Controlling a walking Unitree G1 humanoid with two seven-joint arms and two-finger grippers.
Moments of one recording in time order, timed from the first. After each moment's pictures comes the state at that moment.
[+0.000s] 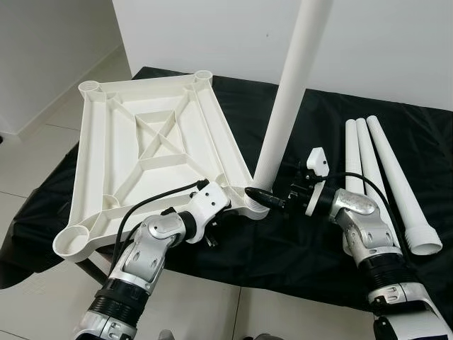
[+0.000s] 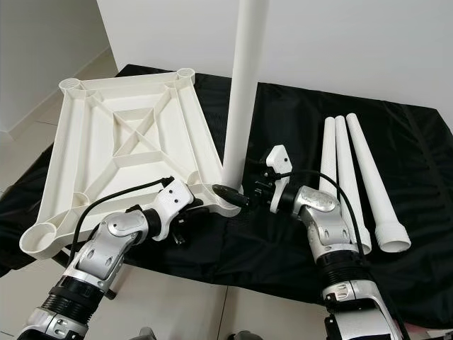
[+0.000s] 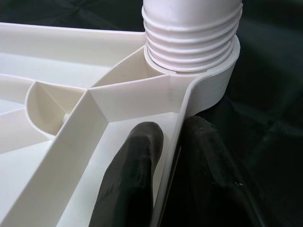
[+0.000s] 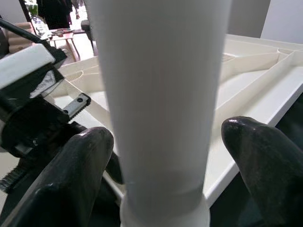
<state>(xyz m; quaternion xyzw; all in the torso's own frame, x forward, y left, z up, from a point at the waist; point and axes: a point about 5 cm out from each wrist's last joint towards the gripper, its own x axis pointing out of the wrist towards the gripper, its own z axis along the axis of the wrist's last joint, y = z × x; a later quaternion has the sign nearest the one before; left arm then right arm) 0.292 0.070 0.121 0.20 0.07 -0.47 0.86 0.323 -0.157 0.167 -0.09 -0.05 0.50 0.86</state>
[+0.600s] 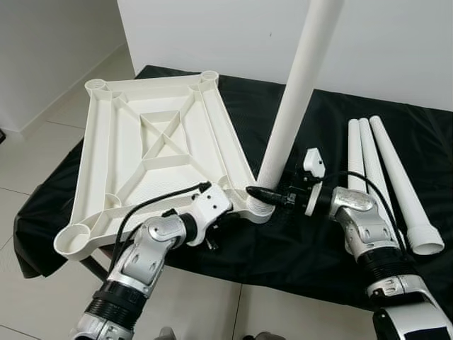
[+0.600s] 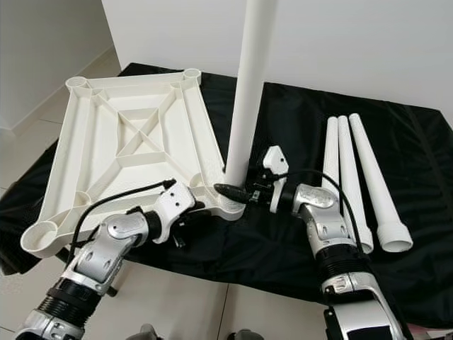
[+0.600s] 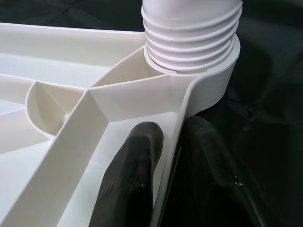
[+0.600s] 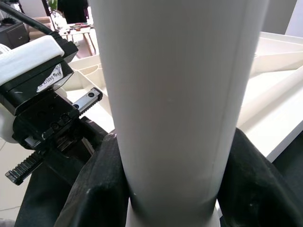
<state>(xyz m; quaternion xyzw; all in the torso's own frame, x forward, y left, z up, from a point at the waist) 0.288 0.068 0.119 0.20 0.07 -0.48 0.85 0.323 -0.156 0.162 -0.09 -0.04 0.53 0.84</state>
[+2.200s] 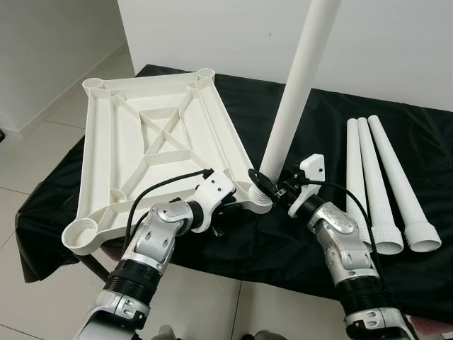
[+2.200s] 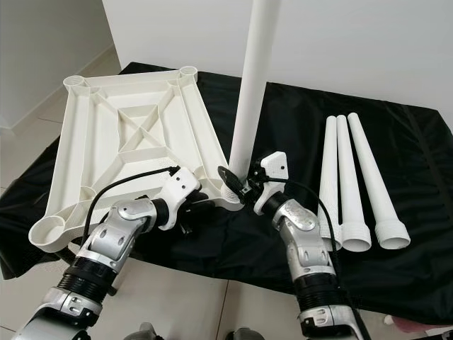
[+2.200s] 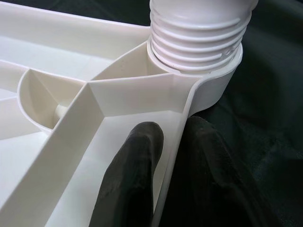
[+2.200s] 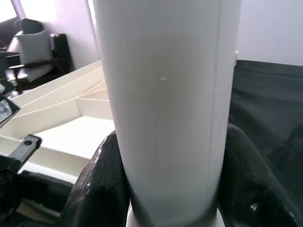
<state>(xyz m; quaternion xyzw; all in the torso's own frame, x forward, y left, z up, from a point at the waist) 0.313 0.059 0.125 0.15 0.11 -0.45 0.87 0.308 -0.133 0.150 -0.01 -0.09 0.31 0.95</state>
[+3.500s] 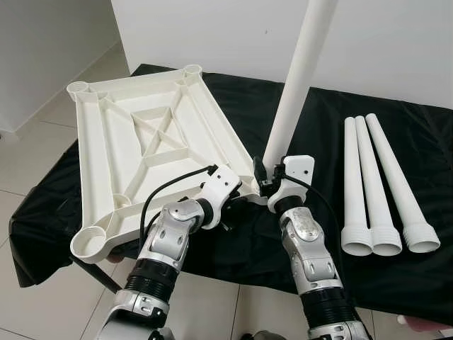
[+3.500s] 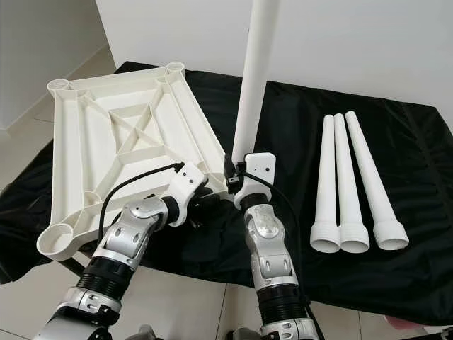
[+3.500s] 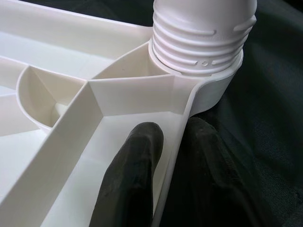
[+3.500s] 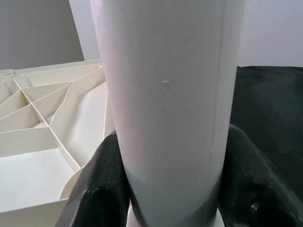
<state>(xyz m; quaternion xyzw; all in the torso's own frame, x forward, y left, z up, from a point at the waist) 0.318 0.044 0.126 0.12 0.11 -0.41 0.90 0.307 -0.104 0.153 0.01 -0.10 0.08 0.99</state>
